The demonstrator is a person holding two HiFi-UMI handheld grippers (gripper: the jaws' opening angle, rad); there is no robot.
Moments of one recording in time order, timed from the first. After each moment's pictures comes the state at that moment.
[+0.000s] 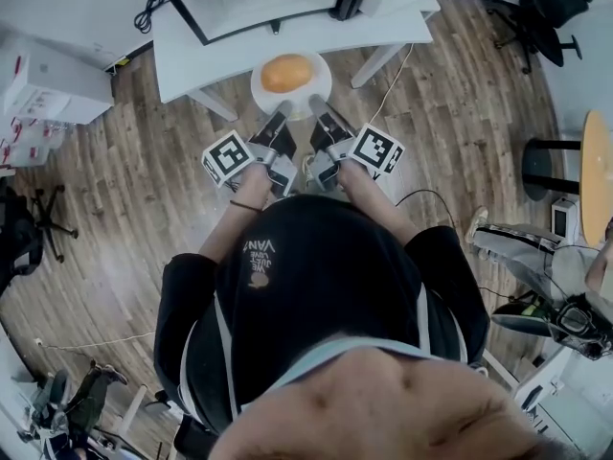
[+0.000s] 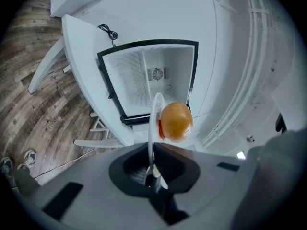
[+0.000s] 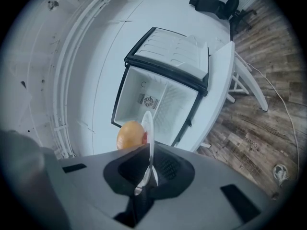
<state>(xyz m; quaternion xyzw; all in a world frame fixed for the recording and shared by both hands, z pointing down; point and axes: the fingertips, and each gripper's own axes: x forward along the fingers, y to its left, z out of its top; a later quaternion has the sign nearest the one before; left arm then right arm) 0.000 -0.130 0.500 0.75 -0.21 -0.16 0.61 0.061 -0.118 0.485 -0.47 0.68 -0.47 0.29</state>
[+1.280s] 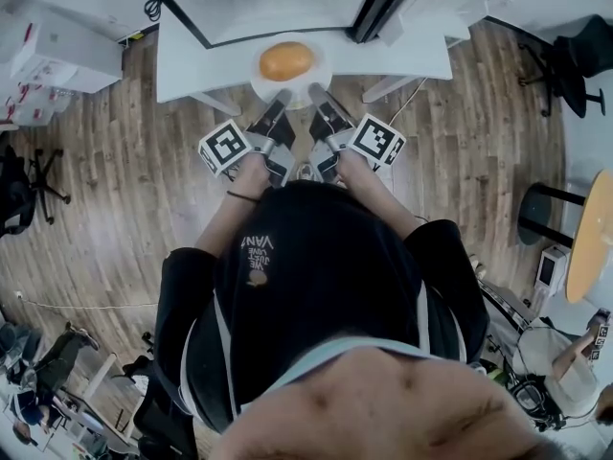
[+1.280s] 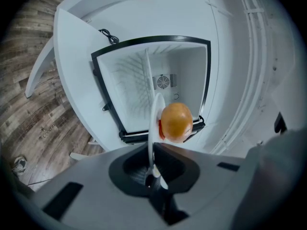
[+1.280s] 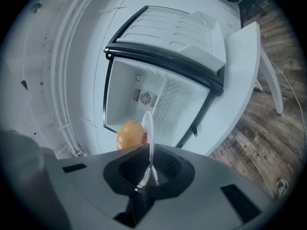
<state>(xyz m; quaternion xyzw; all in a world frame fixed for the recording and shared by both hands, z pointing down) -0.029 -0.140 0.493 0.71 -0.29 -0.23 0.60 0.033 -0.142 0.481 -0.40 0.72 -0.51 0.24</state>
